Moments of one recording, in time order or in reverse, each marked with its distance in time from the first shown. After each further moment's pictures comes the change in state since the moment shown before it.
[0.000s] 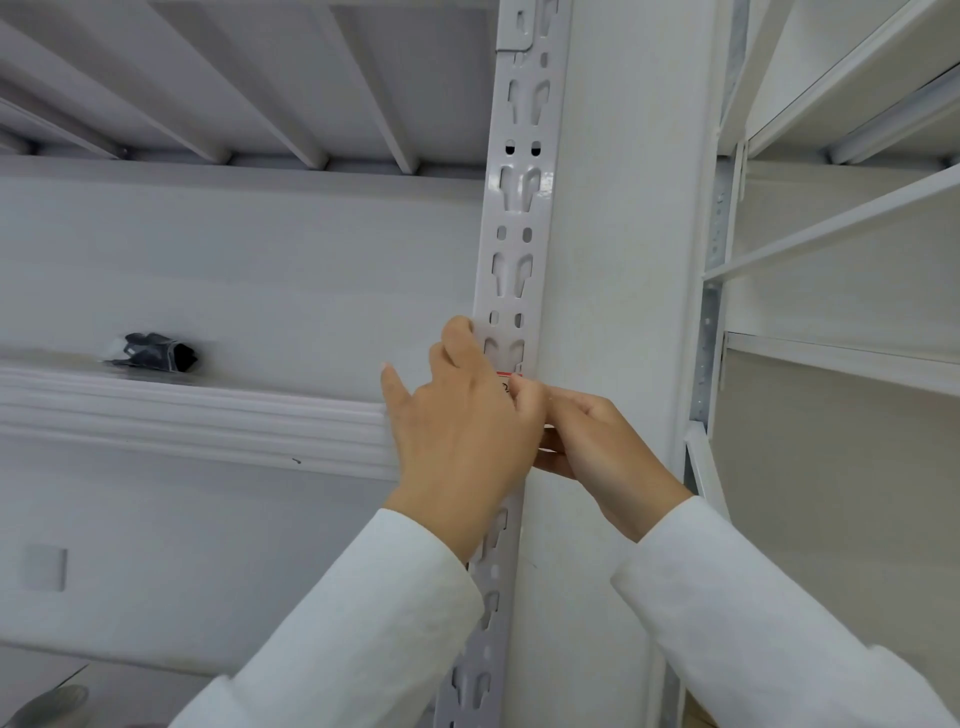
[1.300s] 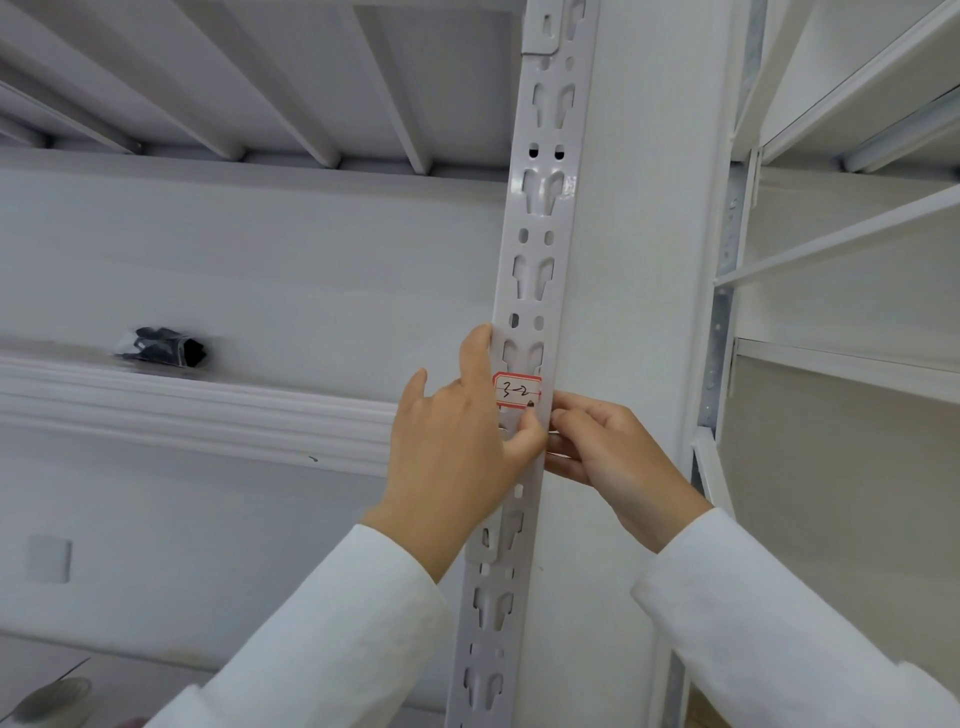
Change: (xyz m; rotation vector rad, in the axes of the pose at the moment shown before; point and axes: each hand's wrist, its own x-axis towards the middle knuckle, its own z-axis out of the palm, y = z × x) left_hand -0.004 -0.029 -0.004 -0.008 0.003 0.204; right_hand 0.000 0.003 -0.001 -0.036 -0.006 -0.026
